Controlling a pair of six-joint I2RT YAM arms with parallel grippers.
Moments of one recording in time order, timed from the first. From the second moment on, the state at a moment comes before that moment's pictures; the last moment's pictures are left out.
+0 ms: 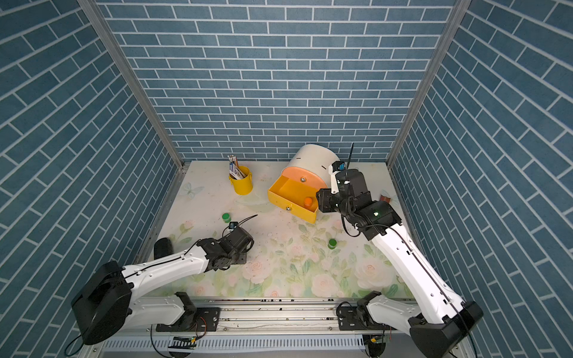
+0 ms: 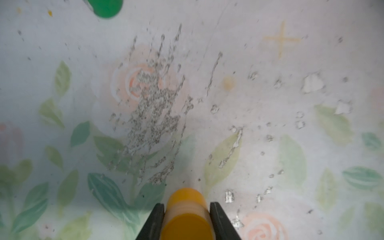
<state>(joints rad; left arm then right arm) -0.79 1.27 0.68 -0.61 -0.34 -0.74 0.56 1.14 1.33 -0.80 0.03 0.36</state>
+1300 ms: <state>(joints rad) -0.80 1.95 2.04 -0.97 -0.35 -0.40 0.55 1.04 1.27 -0.82 0.03 0.36</state>
